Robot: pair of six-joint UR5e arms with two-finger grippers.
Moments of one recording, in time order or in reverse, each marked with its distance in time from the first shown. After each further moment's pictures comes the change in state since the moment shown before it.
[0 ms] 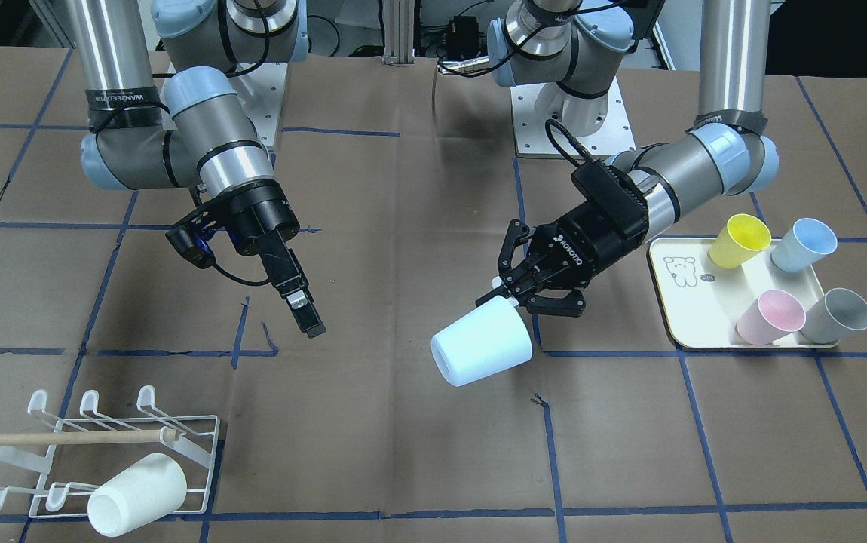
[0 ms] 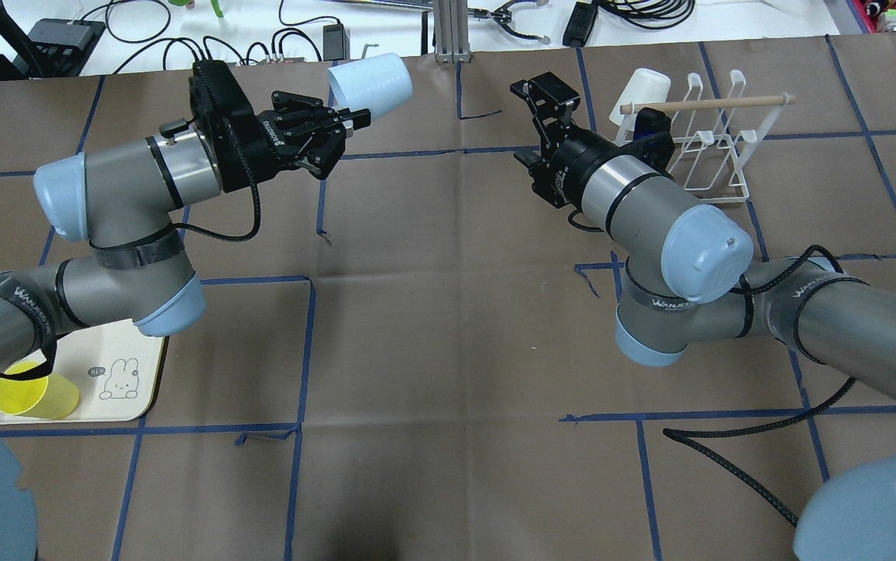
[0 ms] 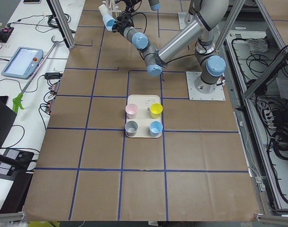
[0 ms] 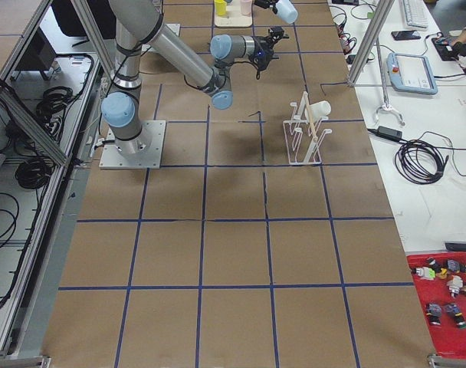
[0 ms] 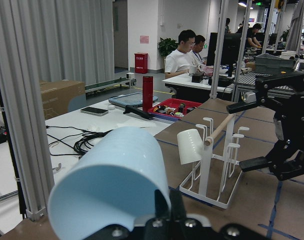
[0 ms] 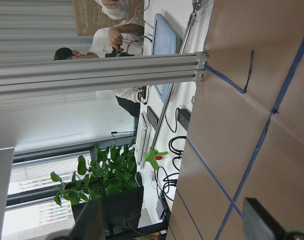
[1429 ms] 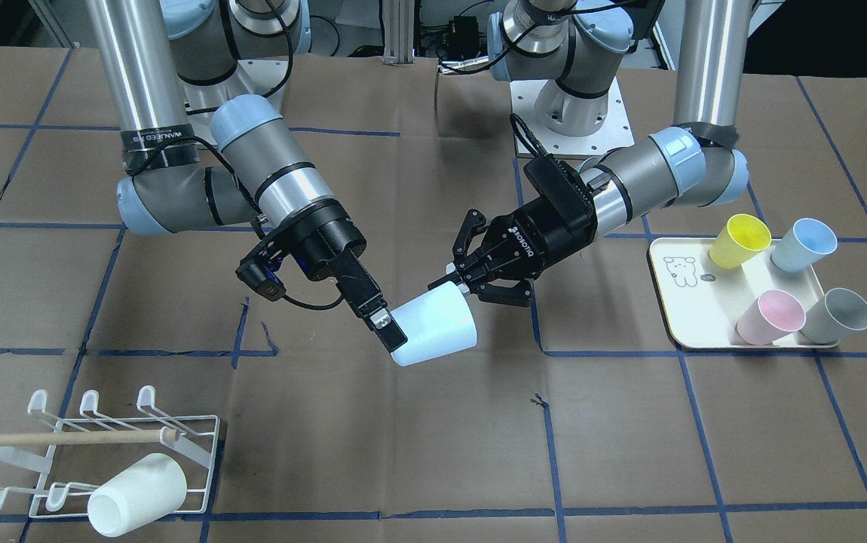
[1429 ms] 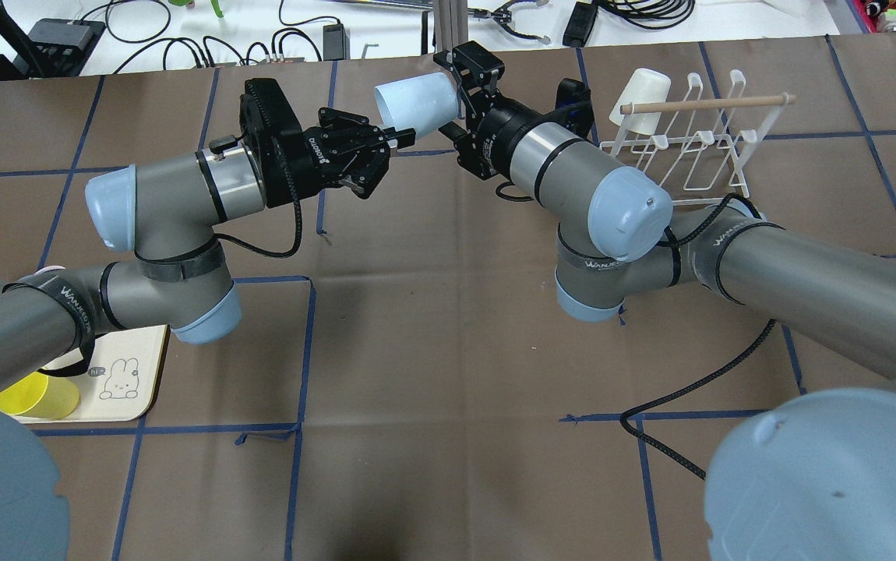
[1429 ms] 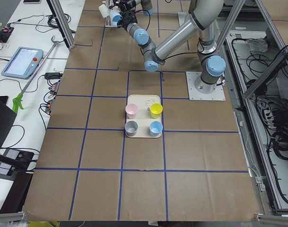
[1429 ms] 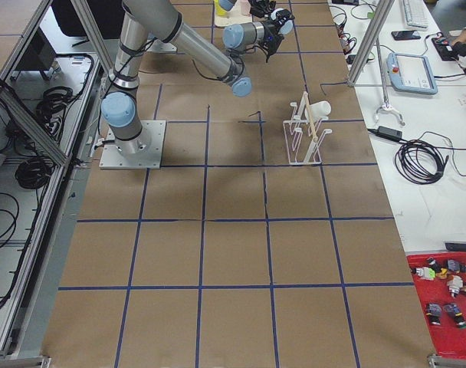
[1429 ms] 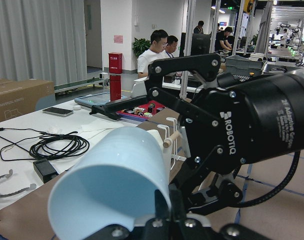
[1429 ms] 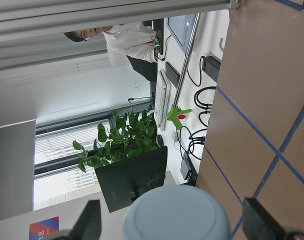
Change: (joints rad) left arm -0.072 -0.027 -0.005 0.092 0.009 -0.069; right arm 0.124 0.123 -0.205 0.001 0.011 0.140
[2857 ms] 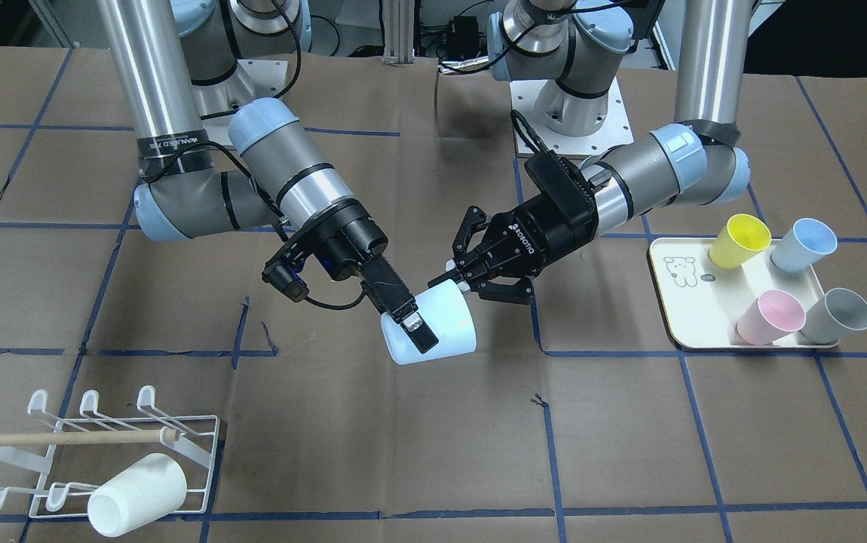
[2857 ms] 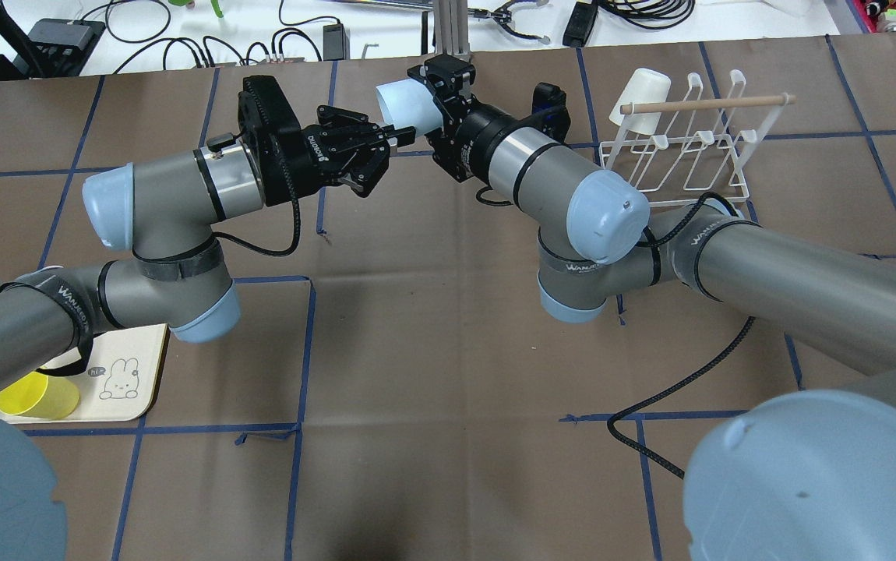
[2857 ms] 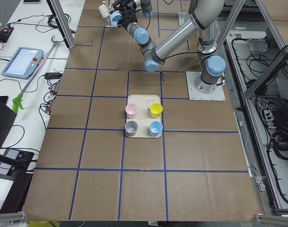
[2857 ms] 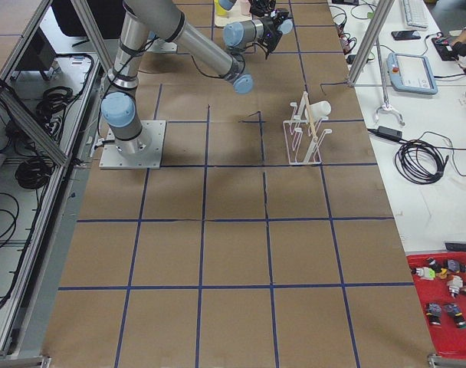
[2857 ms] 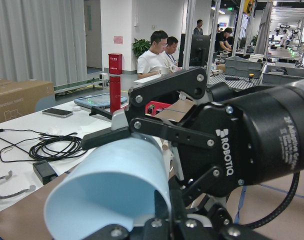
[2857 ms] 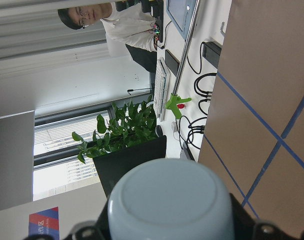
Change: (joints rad) left arm 0.001 0.007 0.003 0.001 0.000 -0.014; right arm 0.030 0.022 -0.023 -0.003 0.003 0.004
